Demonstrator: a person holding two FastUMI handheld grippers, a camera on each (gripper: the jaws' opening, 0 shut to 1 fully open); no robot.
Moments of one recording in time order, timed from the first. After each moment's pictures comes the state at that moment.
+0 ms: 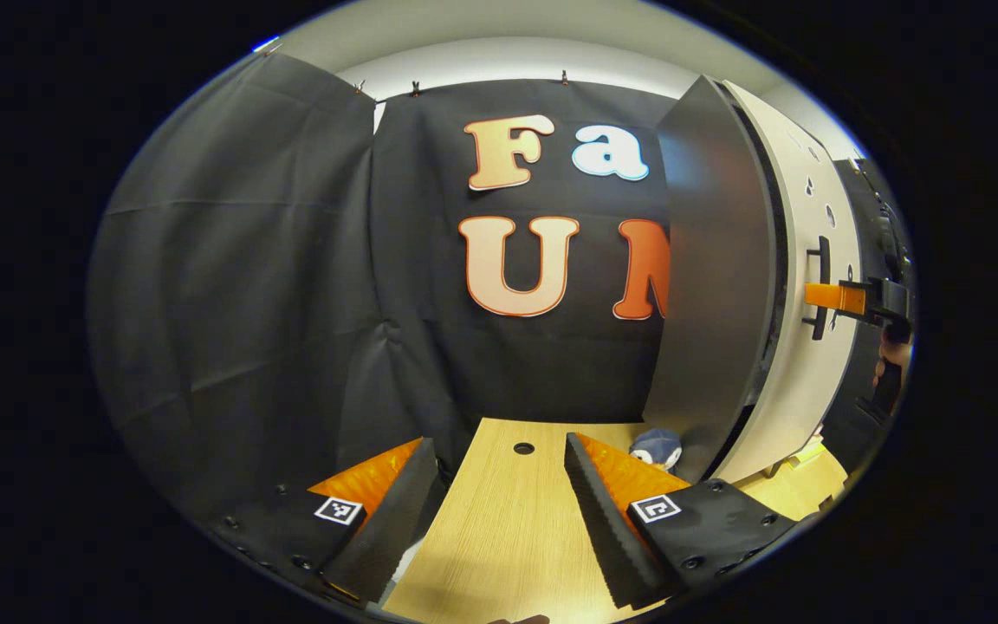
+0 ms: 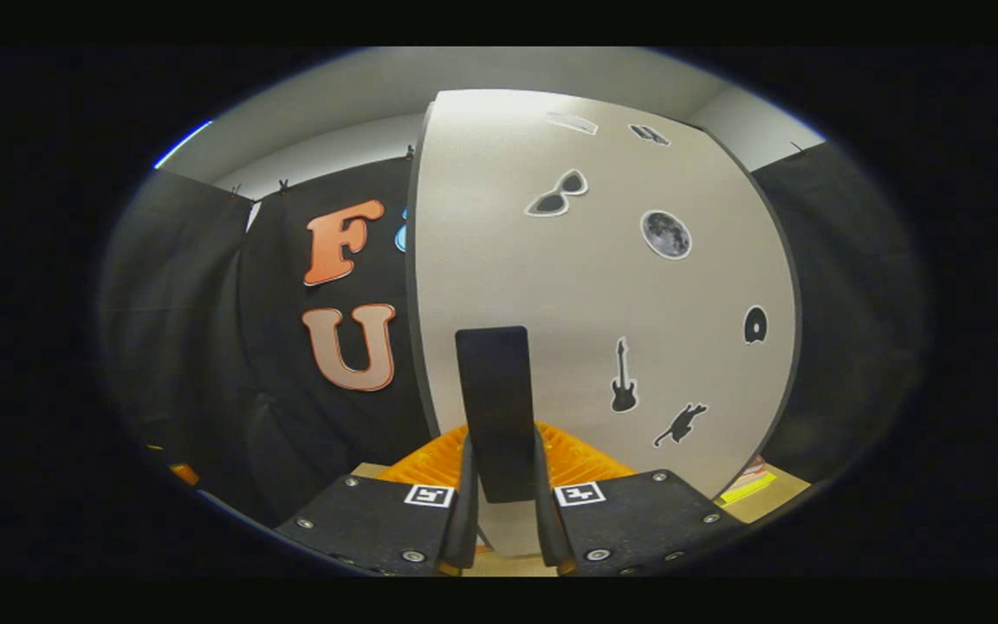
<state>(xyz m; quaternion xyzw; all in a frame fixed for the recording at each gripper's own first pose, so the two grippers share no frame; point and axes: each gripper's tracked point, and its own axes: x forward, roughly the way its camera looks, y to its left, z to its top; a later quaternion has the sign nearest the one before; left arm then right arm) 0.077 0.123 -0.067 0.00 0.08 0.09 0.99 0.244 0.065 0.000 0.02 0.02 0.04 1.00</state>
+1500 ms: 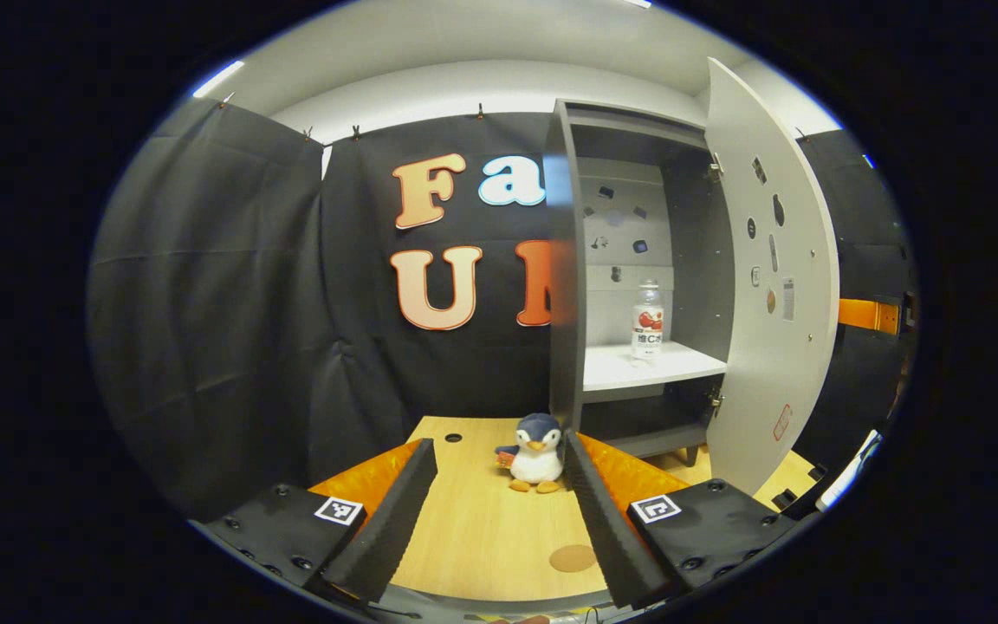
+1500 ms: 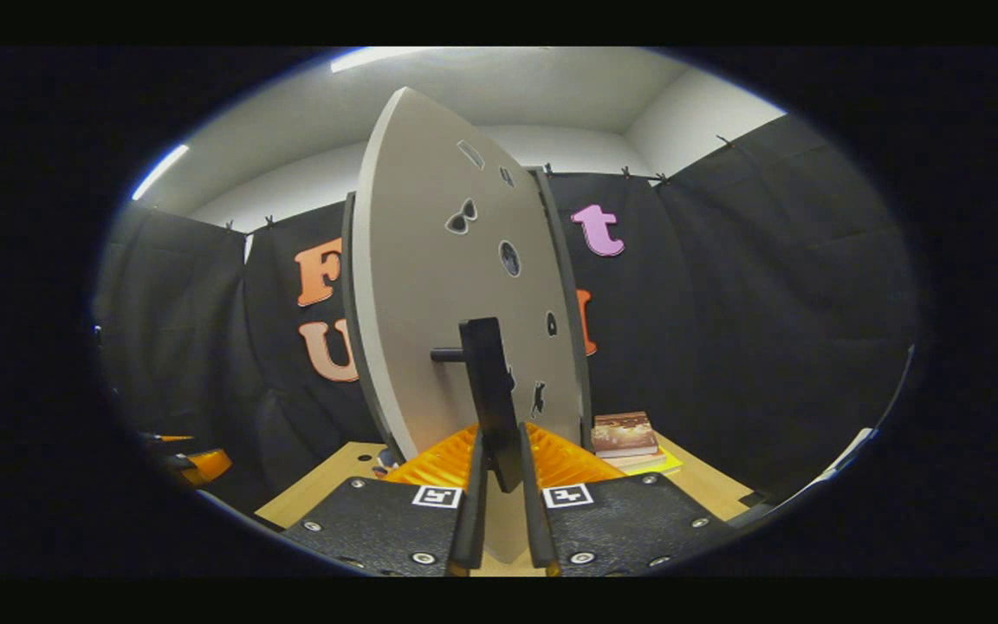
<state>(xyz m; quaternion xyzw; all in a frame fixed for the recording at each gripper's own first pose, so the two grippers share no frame) -0.054 -0.091 -0.053 0.03 0.06 0.03 1.00 0.138 -0.043 -0.003 0.05 0.00 0.03 1.00</state>
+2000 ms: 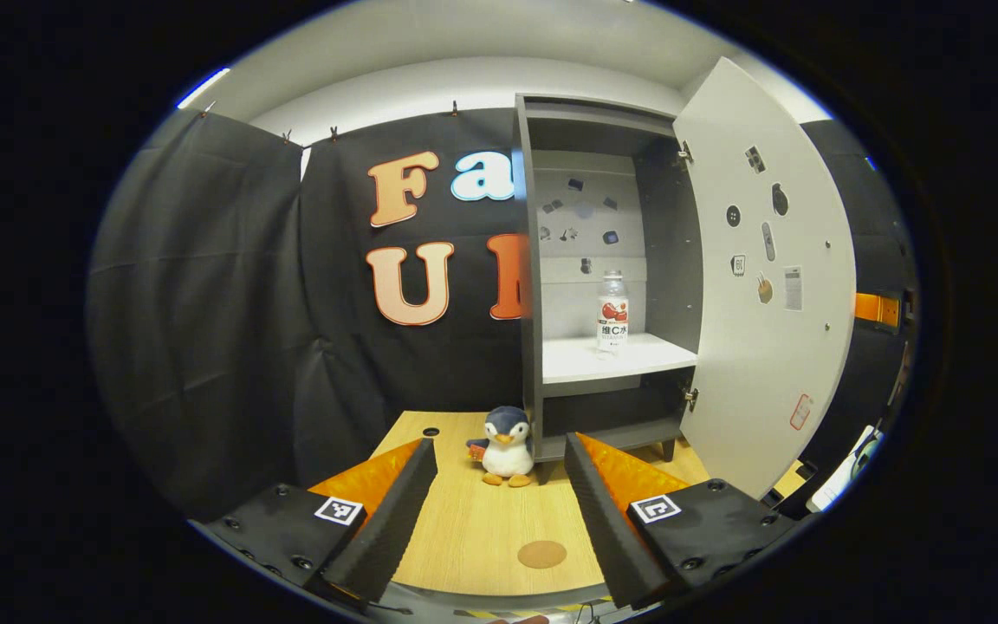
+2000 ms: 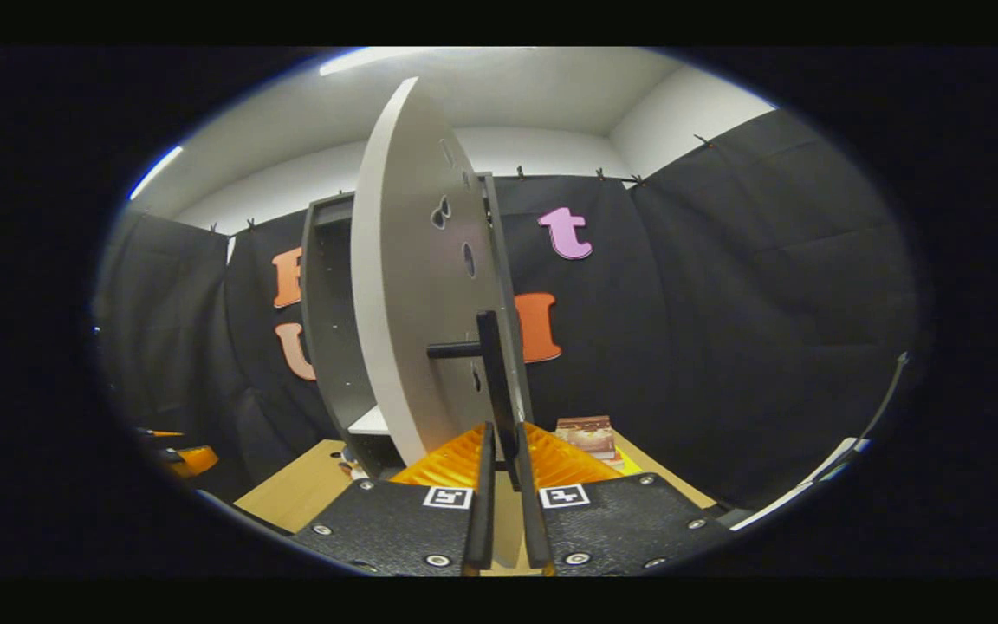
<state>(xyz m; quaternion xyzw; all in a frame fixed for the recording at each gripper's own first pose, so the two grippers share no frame) -0.054 -0.140 -0.058 0.04 0.07 0.02 1.00 0.134 -0.126 -0.003 0.05 0.00 0.00 1.00</state>
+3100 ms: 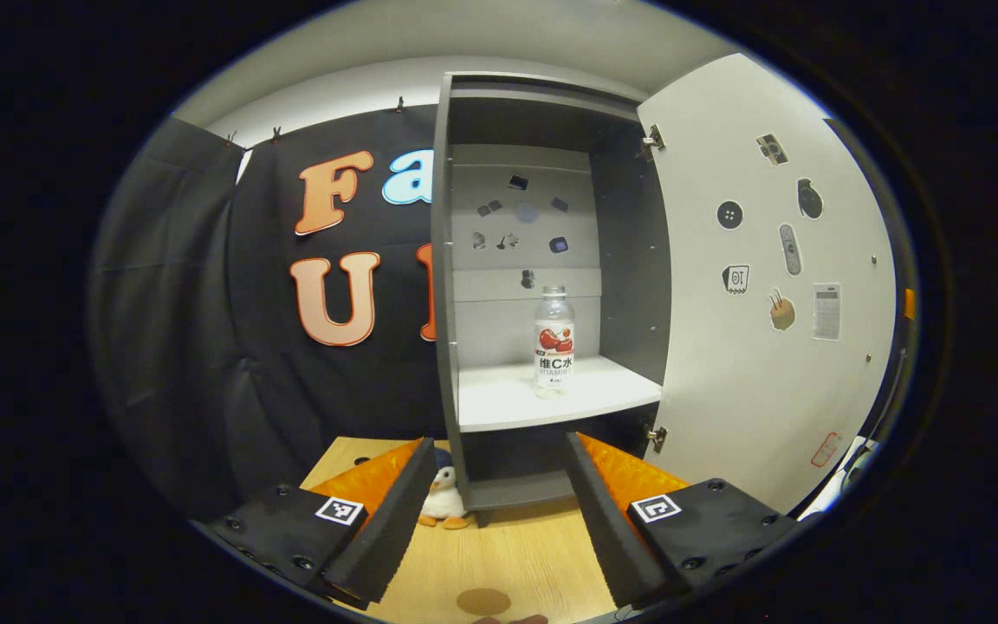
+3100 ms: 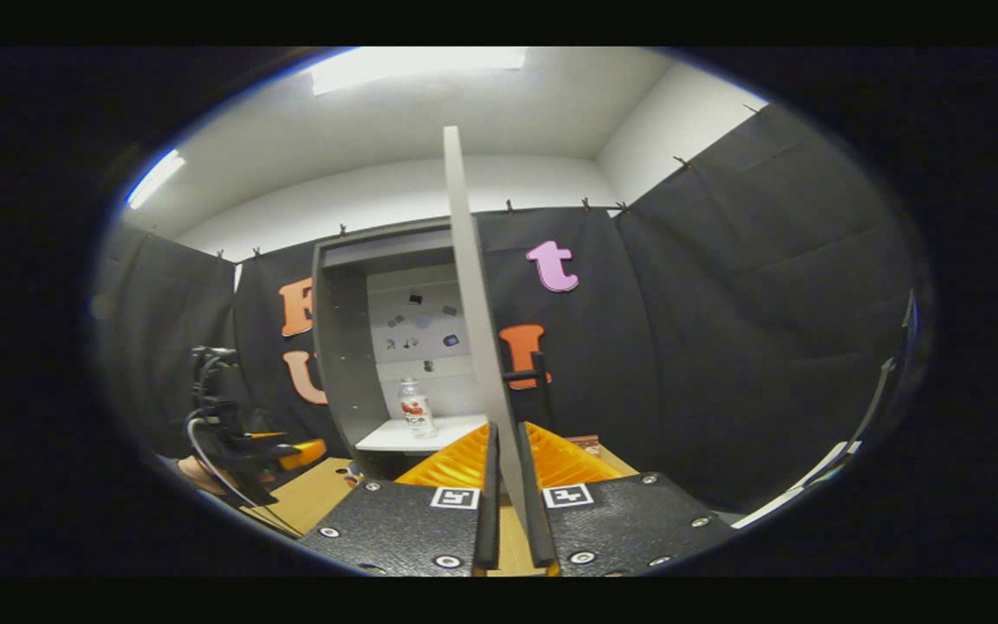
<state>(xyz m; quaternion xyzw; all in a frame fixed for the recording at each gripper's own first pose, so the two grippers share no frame) 0.087 -0.245 -0.043 0.03 0.04 -0.07 1.00 0.066 -0.138 0.034 0.06 -0.07 0.01 1.00</state>
